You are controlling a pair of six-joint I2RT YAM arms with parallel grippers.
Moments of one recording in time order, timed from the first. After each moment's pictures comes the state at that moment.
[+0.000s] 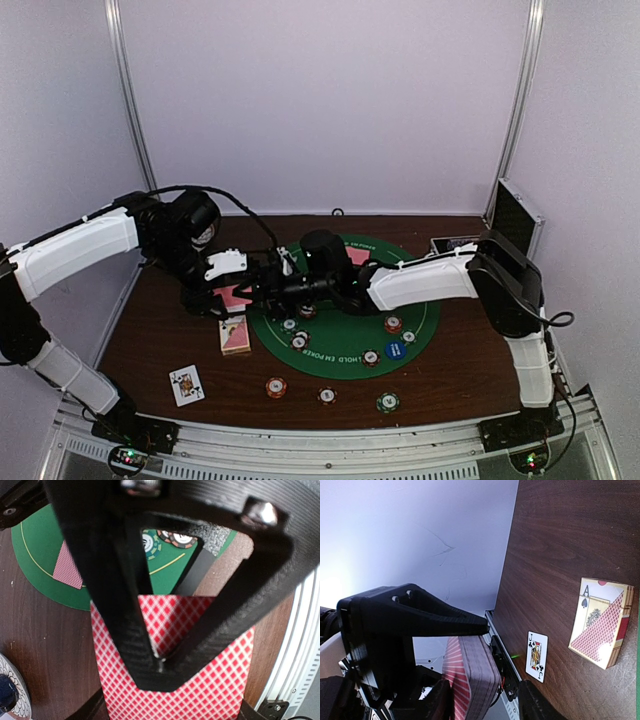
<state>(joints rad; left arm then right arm) -0.60 1.45 1.28 -1.10 0.20 0.74 1.00 2.16 1.50 0.41 -0.57 1.27</state>
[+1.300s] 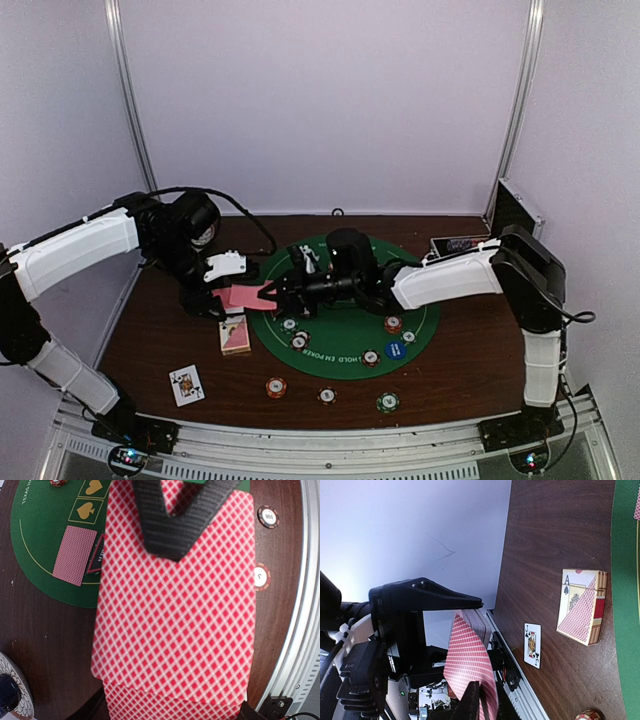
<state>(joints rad) -0.60 1.45 1.28 -1.11 0.18 0.75 0.95 2.03 1.32 0.48 -0.59 1.31</state>
